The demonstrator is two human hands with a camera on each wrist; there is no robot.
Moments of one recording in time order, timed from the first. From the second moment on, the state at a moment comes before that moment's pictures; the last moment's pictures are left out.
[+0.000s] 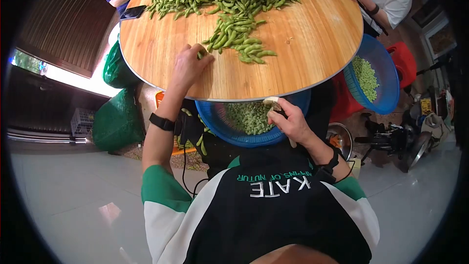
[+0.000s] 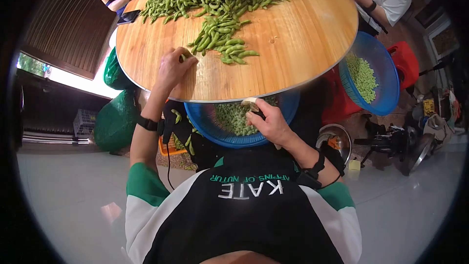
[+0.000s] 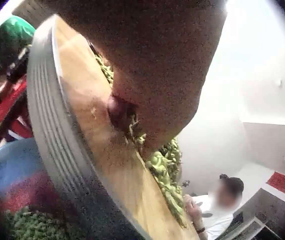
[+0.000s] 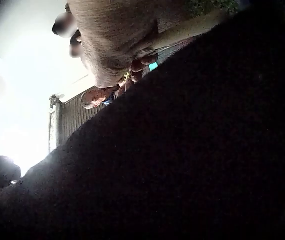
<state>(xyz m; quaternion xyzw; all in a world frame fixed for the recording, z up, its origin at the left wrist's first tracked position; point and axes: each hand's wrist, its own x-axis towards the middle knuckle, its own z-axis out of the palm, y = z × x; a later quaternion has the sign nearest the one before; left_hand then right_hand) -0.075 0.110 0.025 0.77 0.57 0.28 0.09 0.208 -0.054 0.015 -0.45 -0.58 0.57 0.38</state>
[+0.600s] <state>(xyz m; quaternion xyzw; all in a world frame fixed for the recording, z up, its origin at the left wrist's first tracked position) -0.057 0.054 0.011 0.84 0.47 0.25 -0.04 0.185 -0.039 0.010 -0.36 -0.47 0.70 0.40</state>
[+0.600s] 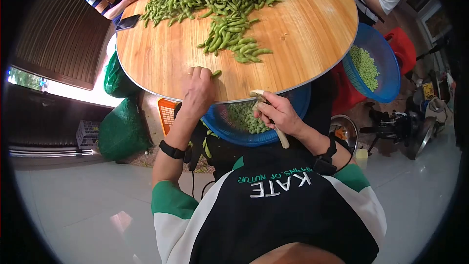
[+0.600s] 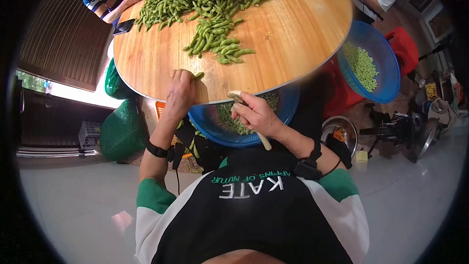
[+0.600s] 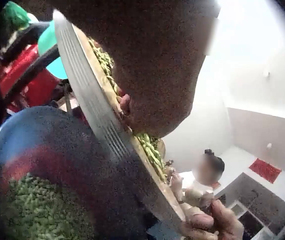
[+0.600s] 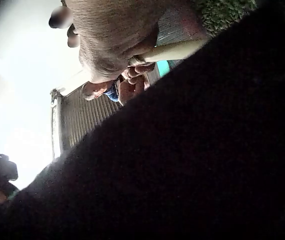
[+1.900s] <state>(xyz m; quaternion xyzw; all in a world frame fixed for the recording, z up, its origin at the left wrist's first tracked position) -0.010 0.000 0.009 0.29 0.29 0.35 0.84 0.197 -0.045 0.018 -0.22 -0.30 0.83 0.42</state>
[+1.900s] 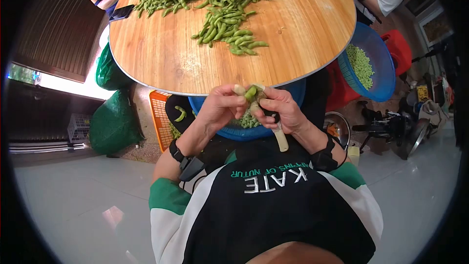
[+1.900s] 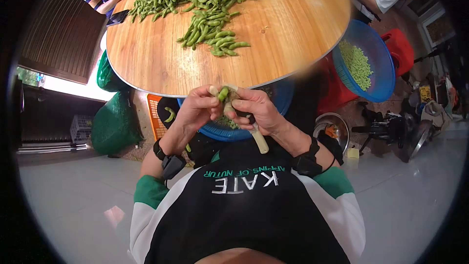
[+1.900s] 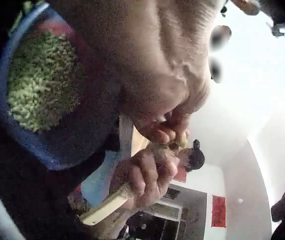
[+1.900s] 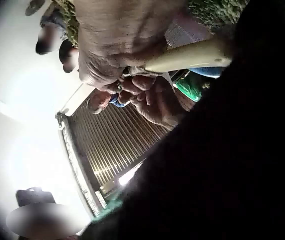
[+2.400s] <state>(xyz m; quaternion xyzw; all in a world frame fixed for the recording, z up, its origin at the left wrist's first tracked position) 0.011 -0.025 0.032 0.85 0.36 0.38 0.08 0.197 -0.052 0.011 -0.18 -0.10 0.89 0.40</state>
